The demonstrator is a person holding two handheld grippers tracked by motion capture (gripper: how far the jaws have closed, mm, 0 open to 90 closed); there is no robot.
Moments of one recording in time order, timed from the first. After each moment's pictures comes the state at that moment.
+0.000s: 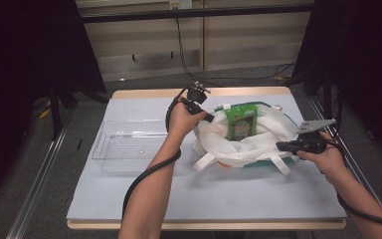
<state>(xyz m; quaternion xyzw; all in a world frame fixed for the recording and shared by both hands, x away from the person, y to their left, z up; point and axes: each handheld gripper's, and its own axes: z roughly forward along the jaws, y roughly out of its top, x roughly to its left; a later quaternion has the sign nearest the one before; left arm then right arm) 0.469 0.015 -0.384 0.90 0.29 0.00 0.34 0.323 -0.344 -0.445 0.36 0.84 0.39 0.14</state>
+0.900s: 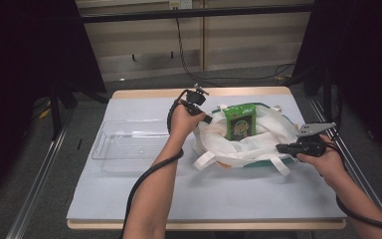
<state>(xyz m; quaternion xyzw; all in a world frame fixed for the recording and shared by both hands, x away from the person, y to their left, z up) 0.481 0.016 -0.405 0.89 0.32 0.00 0.33 0.318 -0.345 -0.453 0.36 0.83 0.39 0.15</state>
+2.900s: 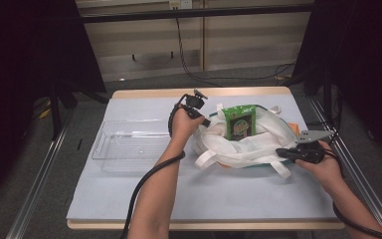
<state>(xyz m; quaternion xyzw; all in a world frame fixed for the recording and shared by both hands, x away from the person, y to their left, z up) 0.487 0.016 -0.428 0.88 0.35 -0.01 0.32 0.308 -0.343 -0.470 0.37 0.83 0.39 0.17</state>
